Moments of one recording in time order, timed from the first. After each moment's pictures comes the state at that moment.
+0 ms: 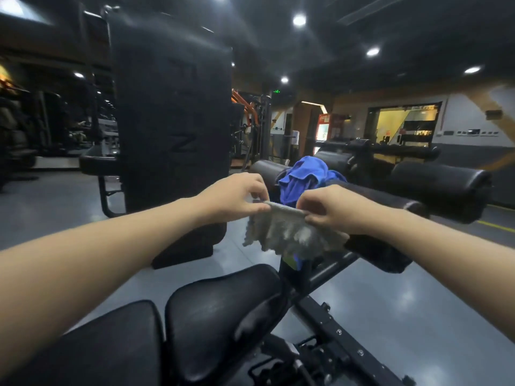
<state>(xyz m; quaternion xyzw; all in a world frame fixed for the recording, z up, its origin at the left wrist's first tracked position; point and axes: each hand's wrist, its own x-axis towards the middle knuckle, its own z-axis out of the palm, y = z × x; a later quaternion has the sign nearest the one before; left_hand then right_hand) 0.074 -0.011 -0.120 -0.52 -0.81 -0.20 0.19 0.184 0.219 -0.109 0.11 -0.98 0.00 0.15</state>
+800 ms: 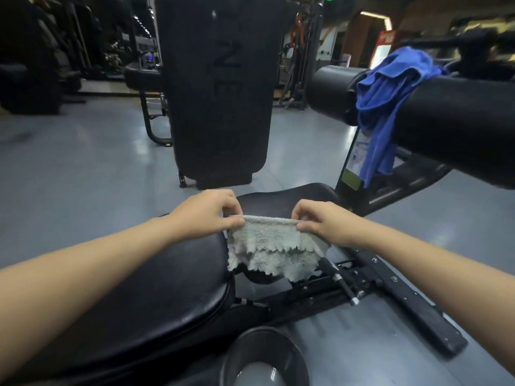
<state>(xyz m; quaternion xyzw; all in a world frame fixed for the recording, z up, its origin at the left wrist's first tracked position) 0.086 -0.179 -0.338 -0.36 -0.90 -0.23 0.05 0.154 0.111 -0.319 0.14 -0.96 0.23 -0.03</state>
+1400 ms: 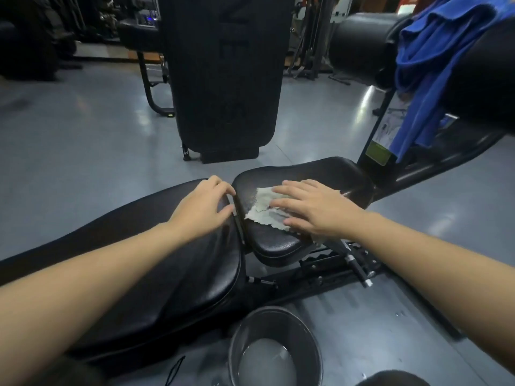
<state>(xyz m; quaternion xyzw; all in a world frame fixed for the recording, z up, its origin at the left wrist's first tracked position) 0.057 -0.195 -0.425 -0.25 -0.94 -0.21 0.12 0.092 0.098 -0.389 0.34 -0.93 -0.12 0.08</state>
